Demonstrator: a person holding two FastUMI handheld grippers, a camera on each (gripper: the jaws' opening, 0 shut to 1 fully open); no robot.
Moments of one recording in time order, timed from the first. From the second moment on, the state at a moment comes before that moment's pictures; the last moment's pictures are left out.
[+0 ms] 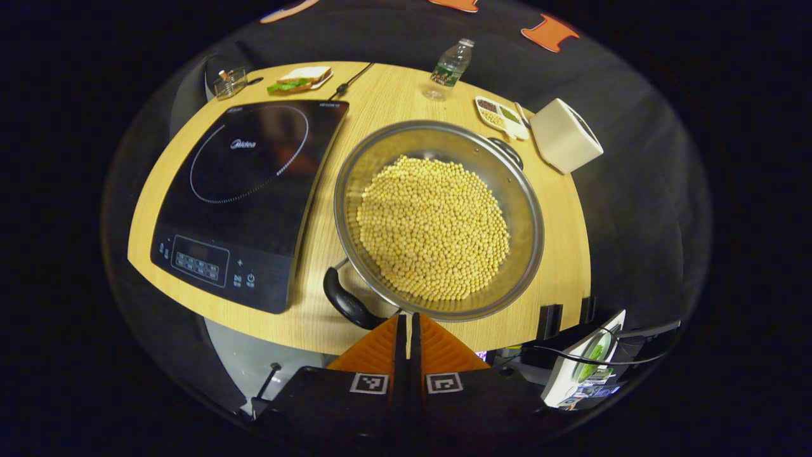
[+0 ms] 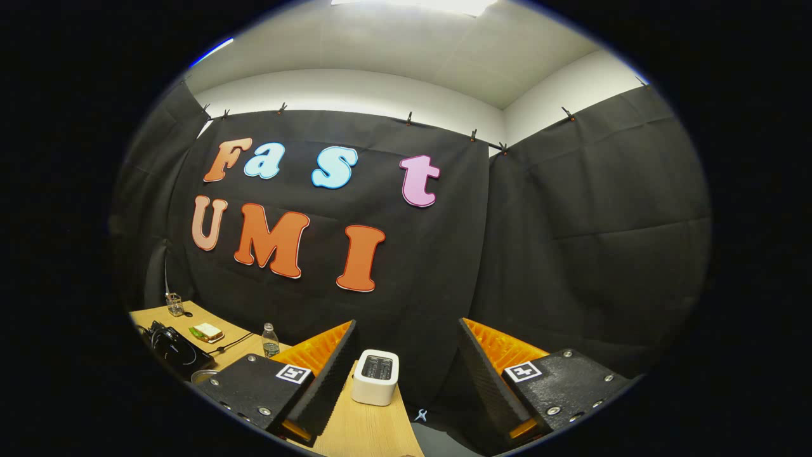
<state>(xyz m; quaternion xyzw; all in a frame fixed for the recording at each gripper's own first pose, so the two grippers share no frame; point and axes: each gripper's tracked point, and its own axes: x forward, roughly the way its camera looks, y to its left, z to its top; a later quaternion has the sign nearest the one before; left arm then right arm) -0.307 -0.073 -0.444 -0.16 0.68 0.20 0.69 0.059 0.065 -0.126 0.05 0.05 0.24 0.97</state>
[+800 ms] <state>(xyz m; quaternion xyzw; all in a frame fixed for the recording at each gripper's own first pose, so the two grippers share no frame) -0.322 -0.024 -0.500 -0.17 0.71 0.26 0.63 0.049 0.069 -0.142 0.06 0.08 0.23 0.97</state>
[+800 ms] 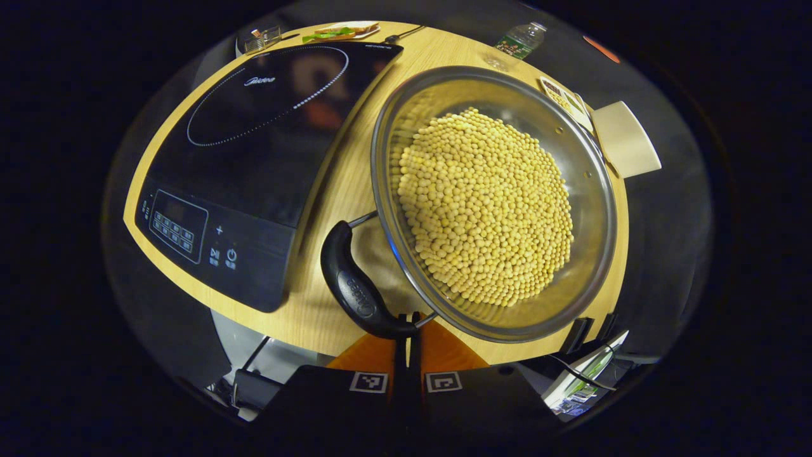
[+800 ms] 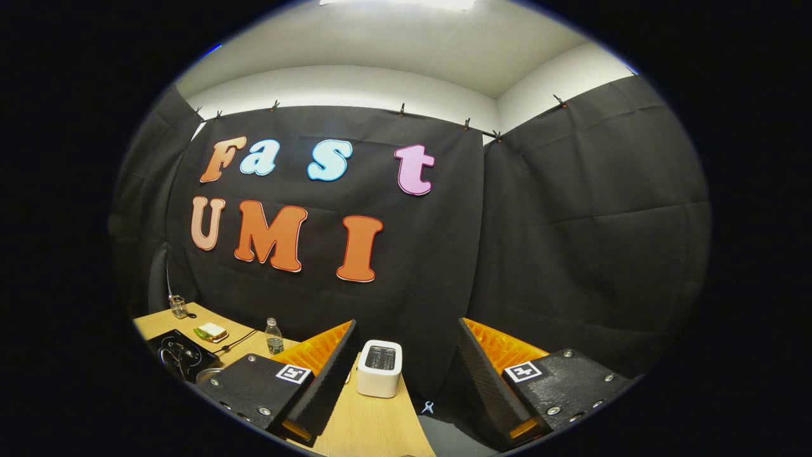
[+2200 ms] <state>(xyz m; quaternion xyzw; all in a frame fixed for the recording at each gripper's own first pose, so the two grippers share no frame) -0.221 0.075 -0.468 0.00 0.64 0.15 0.75 0.026 0.130 -0.169 0.02 0.16 0.19 0.97</state>
